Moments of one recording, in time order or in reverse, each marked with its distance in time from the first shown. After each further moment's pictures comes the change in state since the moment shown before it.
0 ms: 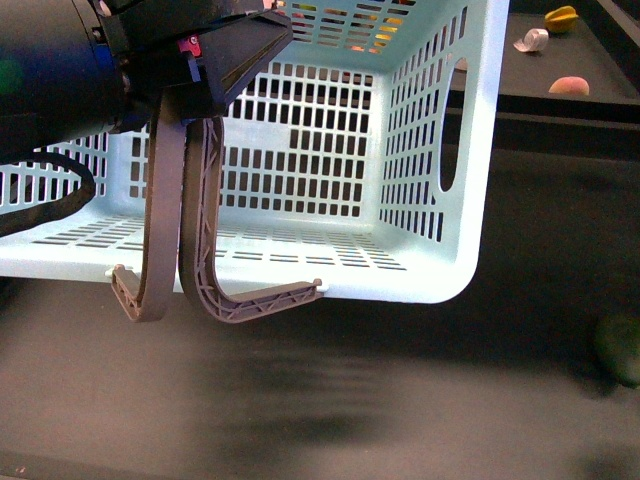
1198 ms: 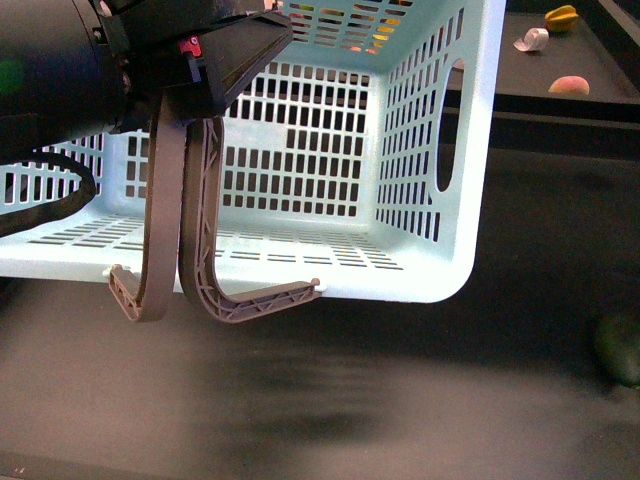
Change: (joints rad) left arm 0.000 0.000 0.000 0.000 0.000 0.000; right arm -0.058 0.327 0.519 -0.372 0.034 -0.146
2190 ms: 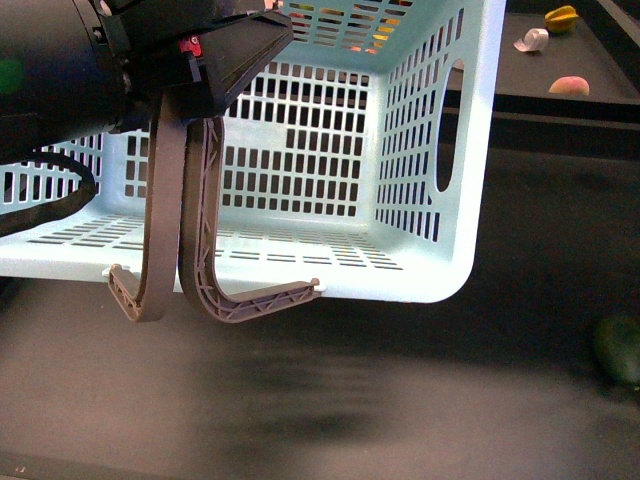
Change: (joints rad) left arm 0.000 0.000 0.000 0.000 0.000 0.000; right arm -0.001 0.066 0.064 -0.061 -0.062 0.076
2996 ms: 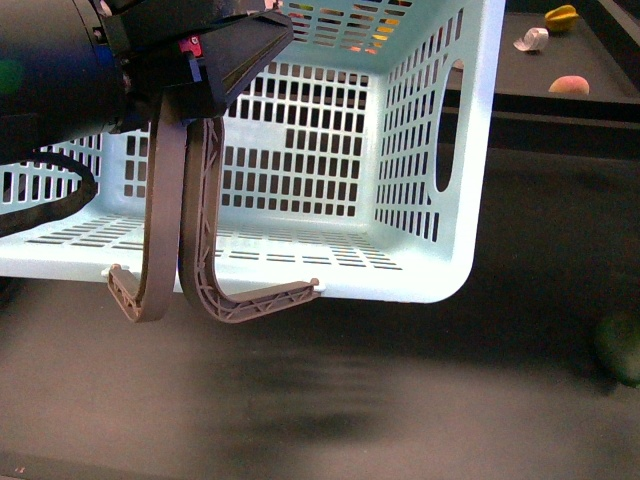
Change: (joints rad) left arm -0.001 0.000 0.000 0.000 0.000 0.000; right arm -0.065 -0.485 -0.427 0.184 -0.269 0.204
